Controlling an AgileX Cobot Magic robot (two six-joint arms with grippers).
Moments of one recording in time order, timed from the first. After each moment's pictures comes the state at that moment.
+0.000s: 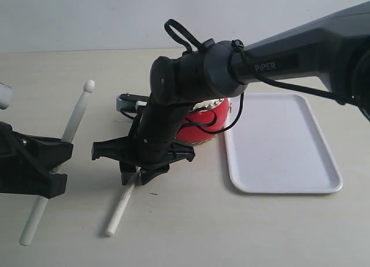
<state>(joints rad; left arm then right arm) -0.60 1.04 -0.36 -0.19 0.05 0.07 0.66 2.22 -1.47 0.44 0.72 0.26</state>
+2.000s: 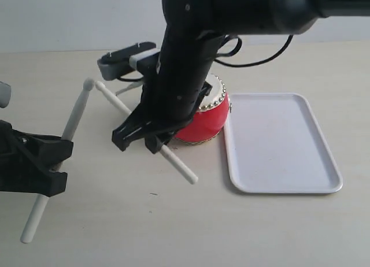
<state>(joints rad) -0.60 1.04 -0.36 -0.19 0.04 0.07 0.67 1.92 -1.46 0.20 0.98 -0.12</state>
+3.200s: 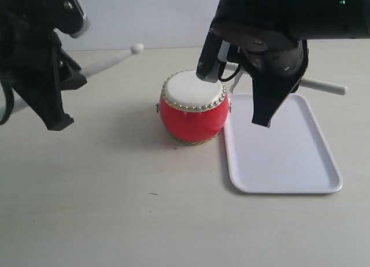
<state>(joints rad) -0.60 1.32 -0.95 0.19 0.57 0.49 0.67 1.73 -1.25 -0.79 1.22 0.04</state>
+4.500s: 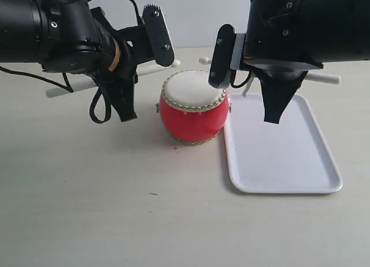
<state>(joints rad) -0.74 1.76 -1.18 0.81 0.59 0.00 0.58 1.73 -1.12 -0.98 0.98 0.07</state>
